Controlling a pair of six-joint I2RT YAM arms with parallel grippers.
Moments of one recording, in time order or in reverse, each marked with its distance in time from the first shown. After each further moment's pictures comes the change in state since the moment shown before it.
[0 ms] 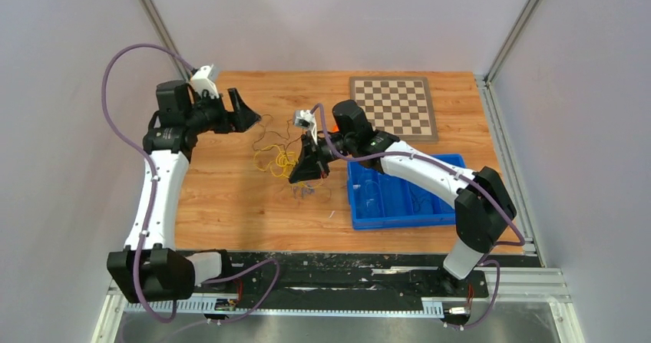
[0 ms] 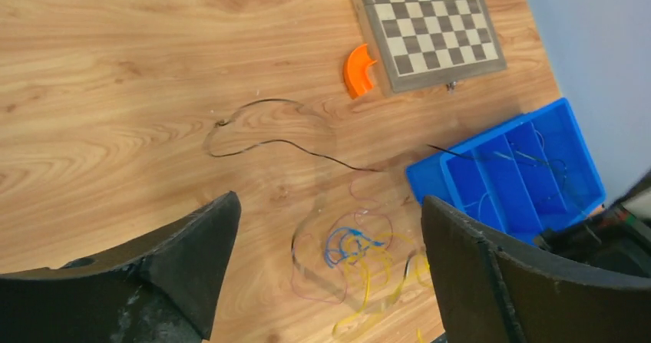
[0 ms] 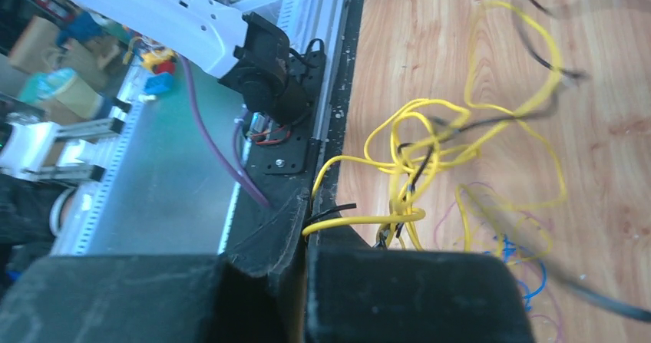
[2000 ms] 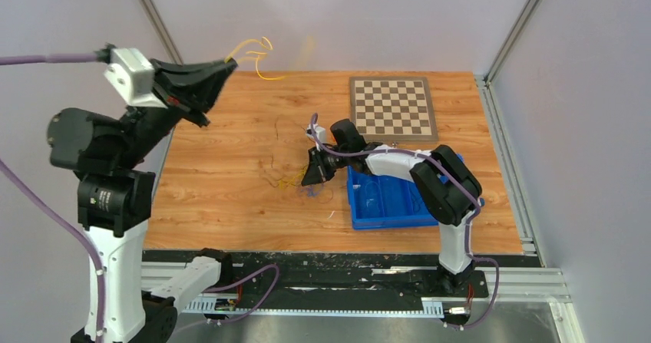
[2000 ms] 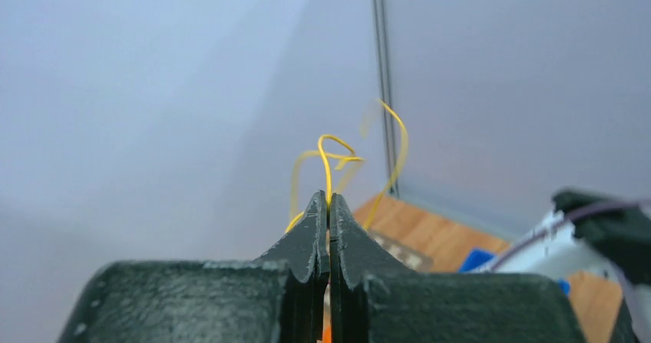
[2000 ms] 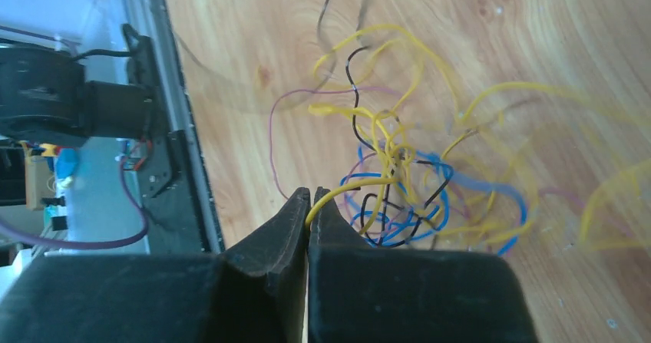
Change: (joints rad) left arm -0.254 -0.275 0.402 0.248 0.076 0.121; right arm -0.111 0.253 -0.109 0.116 0.233 0.228
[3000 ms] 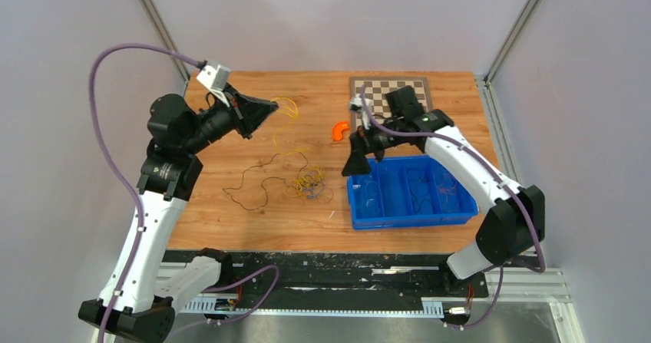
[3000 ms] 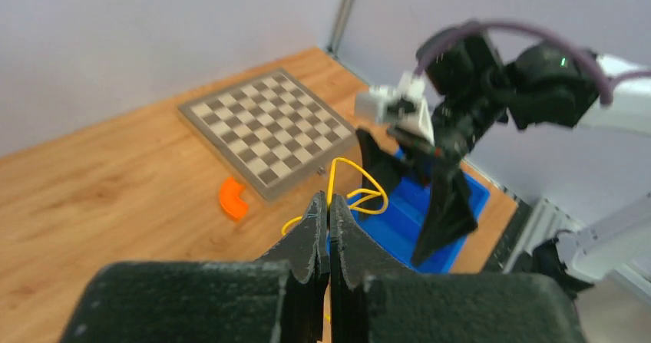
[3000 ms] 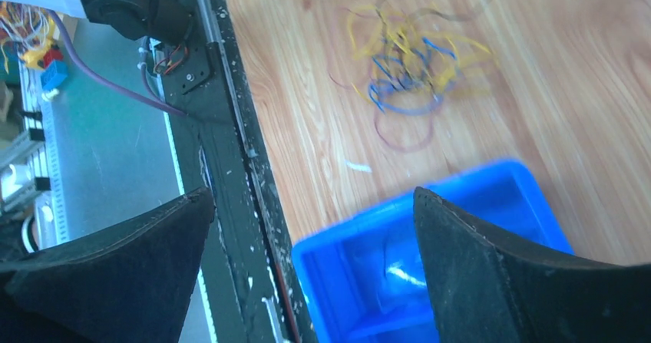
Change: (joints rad) left arm -0.019 0.013 -0.371 0.049 -0.052 -0.205; right arm -0.159 -0.379 0.192 -0.799 -0.065 -0.506
